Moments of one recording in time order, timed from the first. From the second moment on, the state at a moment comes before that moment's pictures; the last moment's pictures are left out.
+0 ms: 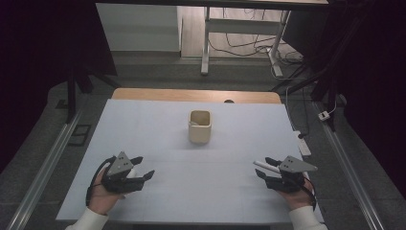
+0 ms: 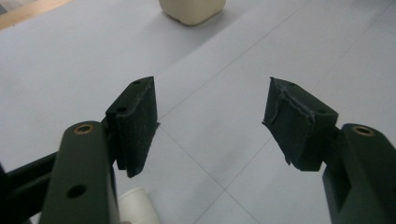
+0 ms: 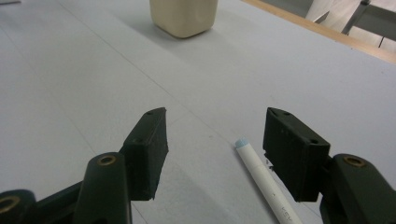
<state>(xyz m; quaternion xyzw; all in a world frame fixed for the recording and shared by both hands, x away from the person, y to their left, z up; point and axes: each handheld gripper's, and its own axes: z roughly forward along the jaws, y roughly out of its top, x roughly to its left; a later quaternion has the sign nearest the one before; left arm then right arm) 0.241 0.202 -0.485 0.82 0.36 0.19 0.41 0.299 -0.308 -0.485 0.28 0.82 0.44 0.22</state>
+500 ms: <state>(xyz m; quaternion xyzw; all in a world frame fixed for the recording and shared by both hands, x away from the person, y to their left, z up) 0.245 0.202 -0.491 0.82 0.36 0.18 0.40 0.324 -0.301 -0.459 0.28 0.88 0.34 0.20</state>
